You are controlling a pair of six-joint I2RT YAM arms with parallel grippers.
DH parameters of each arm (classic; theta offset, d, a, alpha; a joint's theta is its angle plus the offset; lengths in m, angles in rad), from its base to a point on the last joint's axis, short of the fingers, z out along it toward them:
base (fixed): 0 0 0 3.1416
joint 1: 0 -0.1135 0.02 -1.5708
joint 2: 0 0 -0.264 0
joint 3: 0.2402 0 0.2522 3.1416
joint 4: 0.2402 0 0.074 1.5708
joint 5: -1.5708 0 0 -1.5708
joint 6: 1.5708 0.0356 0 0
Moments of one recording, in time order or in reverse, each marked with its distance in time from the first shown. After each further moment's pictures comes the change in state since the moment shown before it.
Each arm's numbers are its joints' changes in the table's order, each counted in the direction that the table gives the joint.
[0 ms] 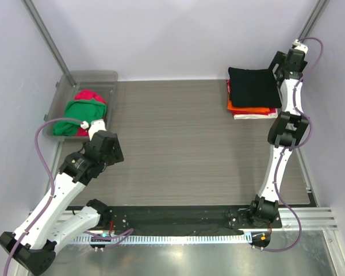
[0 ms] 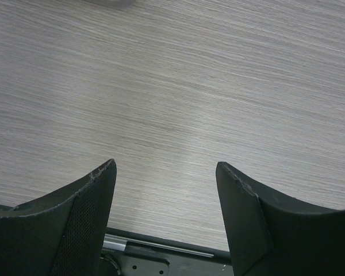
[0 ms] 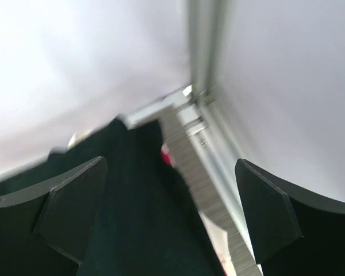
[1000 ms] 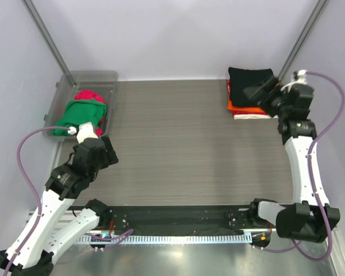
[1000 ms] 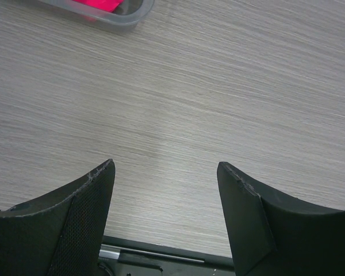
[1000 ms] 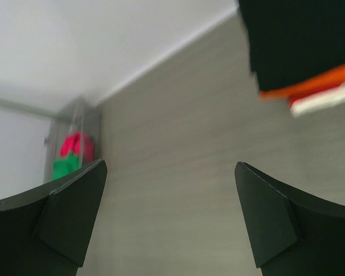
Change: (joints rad) left arm 0.000 0.149 0.000 0.004 0.014 -0.001; right arm -0.112 1.376 -1.293 -0.055 0.418 0.526
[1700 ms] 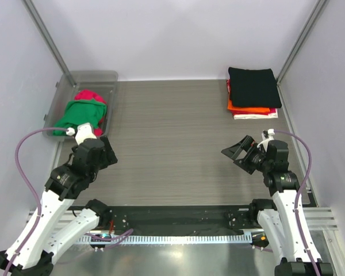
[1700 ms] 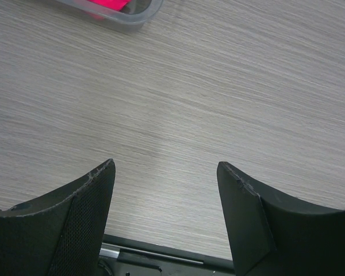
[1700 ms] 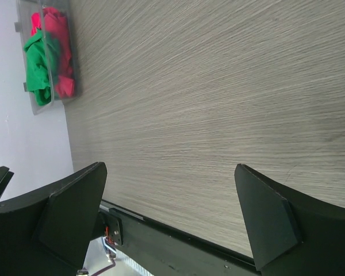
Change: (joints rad) left arm 0.000 0.006 0.000 0.013 0.020 -0.024; right arm -0.132 0.573 -0.692 0.212 0.184 0.074
